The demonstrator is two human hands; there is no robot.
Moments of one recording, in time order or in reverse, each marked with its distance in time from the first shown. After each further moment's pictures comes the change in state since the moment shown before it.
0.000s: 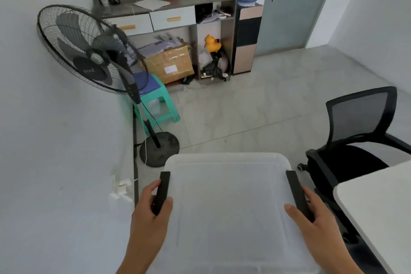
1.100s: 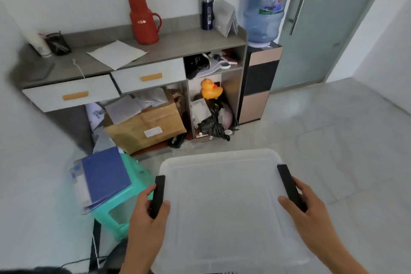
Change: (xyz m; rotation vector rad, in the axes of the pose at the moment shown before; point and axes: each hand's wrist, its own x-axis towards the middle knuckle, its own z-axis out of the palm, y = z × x) left_hand 0.757 0.268 0.200 -0.076 0.089 -0.018; right_hand 0.756 -0.328 0.142 -0.049 -0.008 -0.057
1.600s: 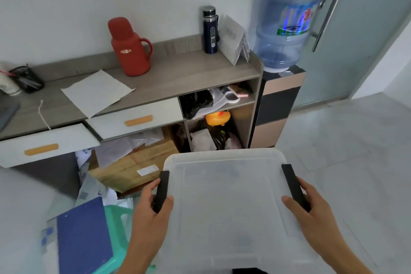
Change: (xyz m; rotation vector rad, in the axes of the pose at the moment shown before) left_hand 0.292 0.124 0.130 0.017 -0.016 0.010; right_hand 0.330 -0.109 0.029 0.024 -0.039 0.004
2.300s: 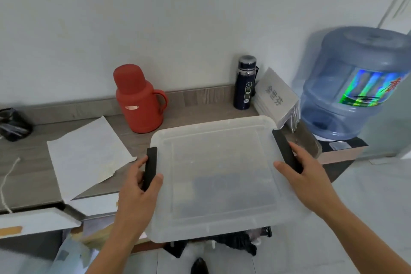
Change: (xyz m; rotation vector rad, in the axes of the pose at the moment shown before) left_hand 0.339 0.146 0.013 -0.051 0.165 0.146; right_hand 0.356 -0.236 0.104 -0.185 -0.068 -0.312
